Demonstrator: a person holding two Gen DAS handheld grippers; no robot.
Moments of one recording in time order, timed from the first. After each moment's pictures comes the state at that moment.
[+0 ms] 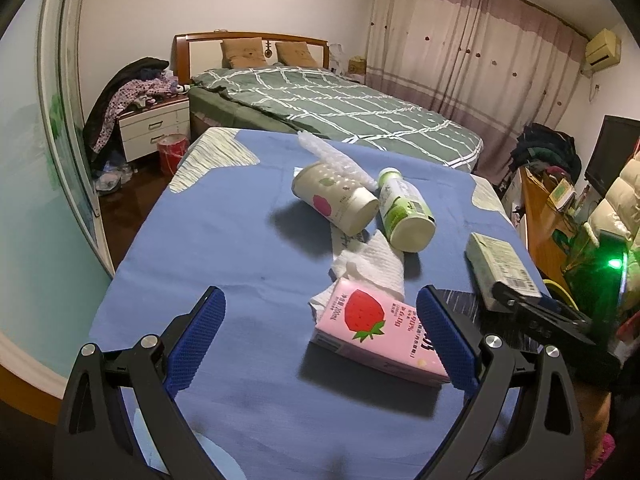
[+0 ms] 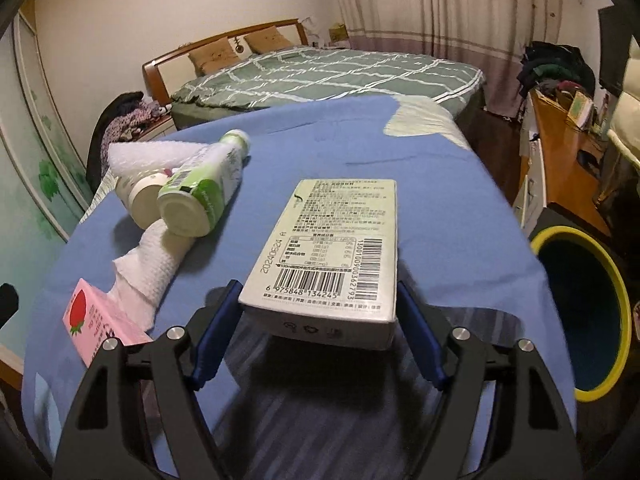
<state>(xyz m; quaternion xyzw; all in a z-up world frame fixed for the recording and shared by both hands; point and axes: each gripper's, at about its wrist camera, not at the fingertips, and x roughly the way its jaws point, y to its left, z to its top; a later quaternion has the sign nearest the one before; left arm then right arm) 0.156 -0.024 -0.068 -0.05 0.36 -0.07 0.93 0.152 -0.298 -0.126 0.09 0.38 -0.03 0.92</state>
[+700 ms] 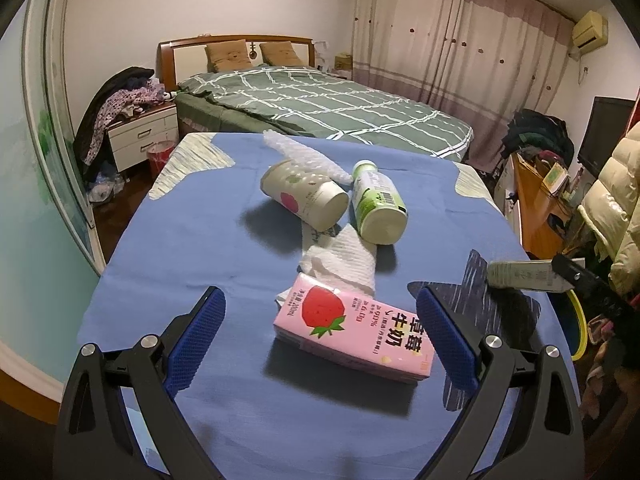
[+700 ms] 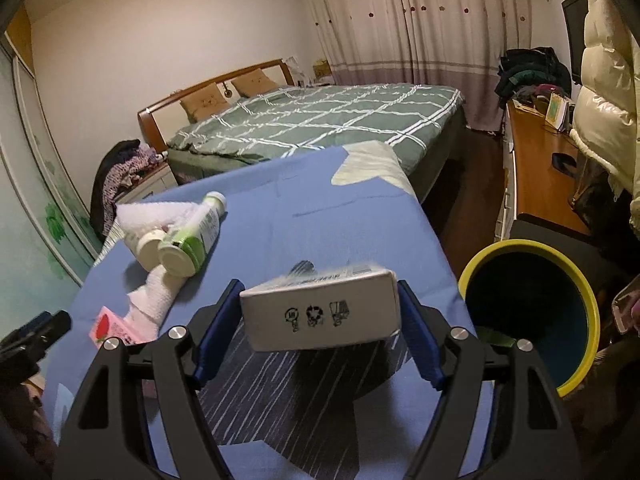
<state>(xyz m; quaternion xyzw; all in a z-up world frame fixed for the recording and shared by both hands) 0.148 -0.054 -0.063 -0.03 0.36 -0.09 0.93 0.102 -0.354 -0.079 0.13 0.31 -0.04 0.94</state>
